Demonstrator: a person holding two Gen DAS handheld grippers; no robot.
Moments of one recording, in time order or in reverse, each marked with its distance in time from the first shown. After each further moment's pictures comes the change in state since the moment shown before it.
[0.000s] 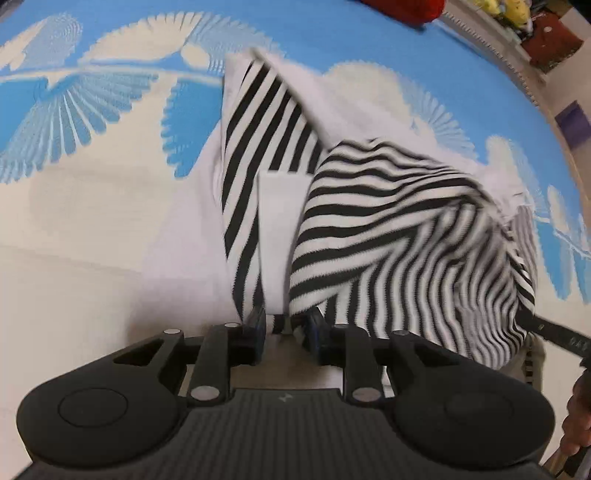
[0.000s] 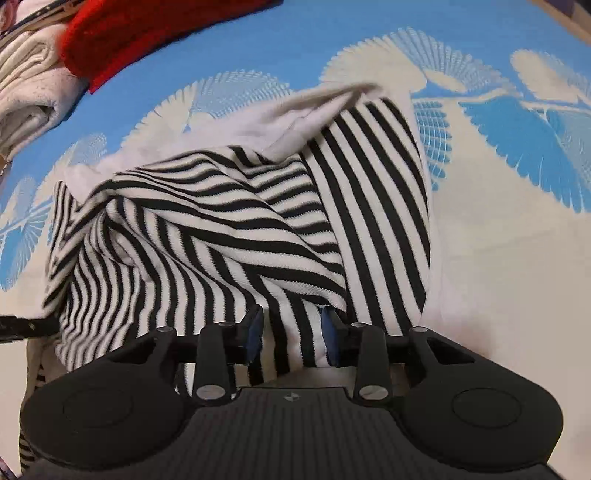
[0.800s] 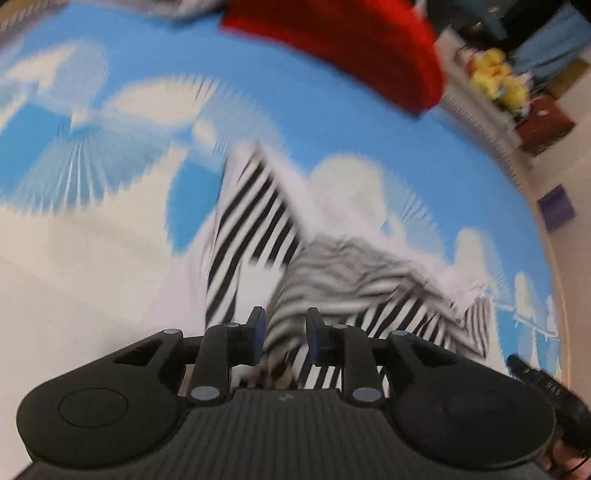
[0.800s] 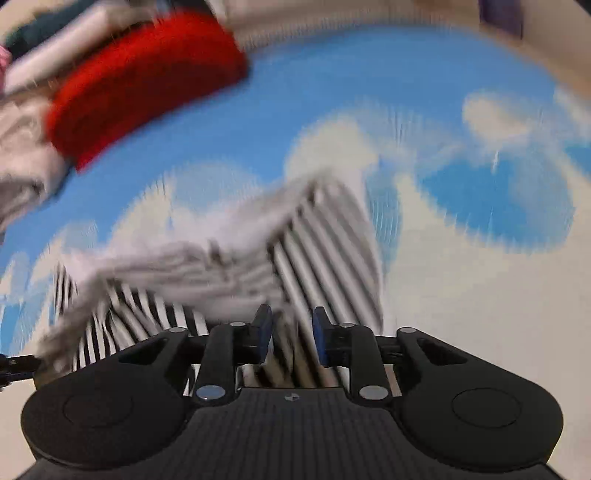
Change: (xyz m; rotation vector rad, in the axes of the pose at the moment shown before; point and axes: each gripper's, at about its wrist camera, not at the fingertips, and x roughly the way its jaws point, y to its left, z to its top) left arm -0.048 0.009 0.017 -0.134 -0.216 -0.068; right arm -0.044 -0.012 0.016 0.083 -0.309 -0.078
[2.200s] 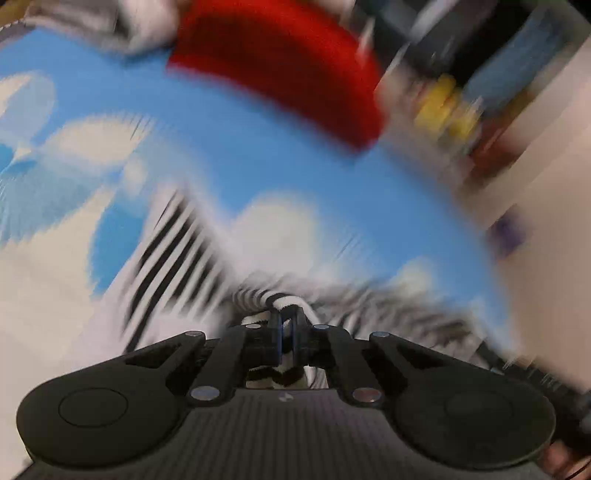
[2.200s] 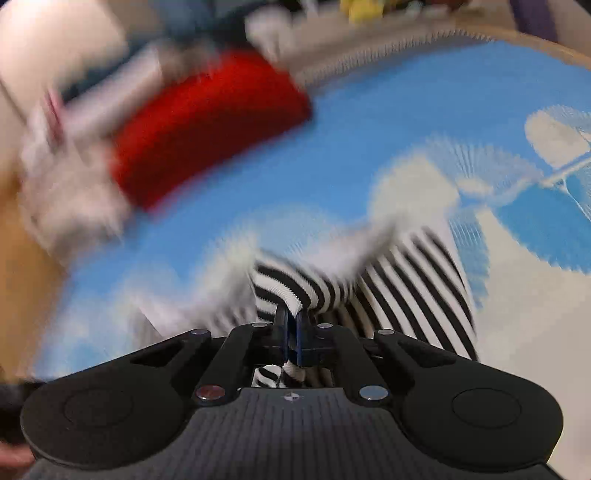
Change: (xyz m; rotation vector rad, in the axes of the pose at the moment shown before) left arm 0.001 -0.025 0.013 -0.028 -0.207 -0.221; right arm -0.008 0.000 0.015 0.168 -0.136 0.342
